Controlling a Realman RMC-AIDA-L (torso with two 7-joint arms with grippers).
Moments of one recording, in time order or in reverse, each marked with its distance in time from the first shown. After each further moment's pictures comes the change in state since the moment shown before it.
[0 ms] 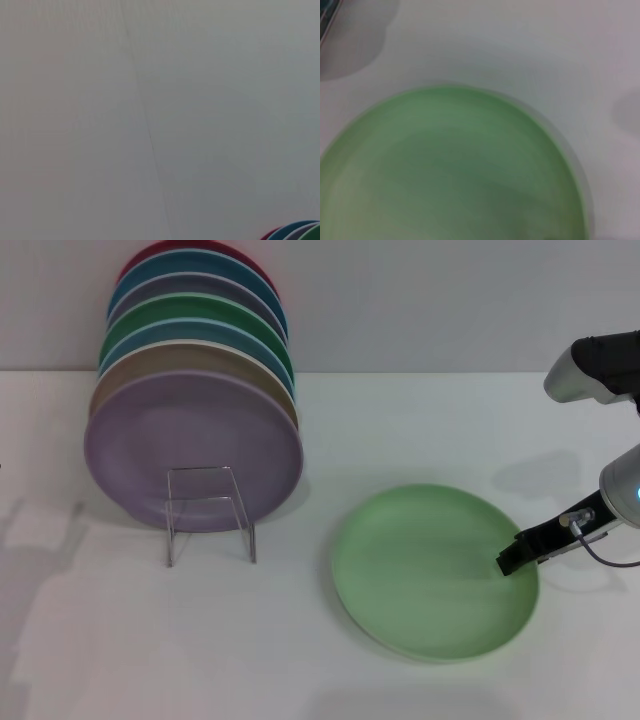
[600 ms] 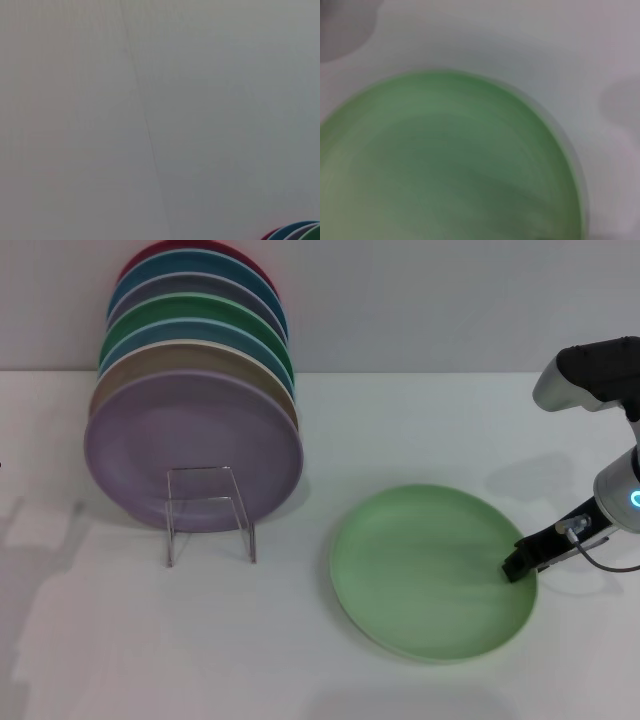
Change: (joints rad) left arm -0.002 0.001 0.000 0.000 0.000 -0.001 0.000; right arm 0.013 0.000 -0.045 -0.010 -0.030 0.003 0.036
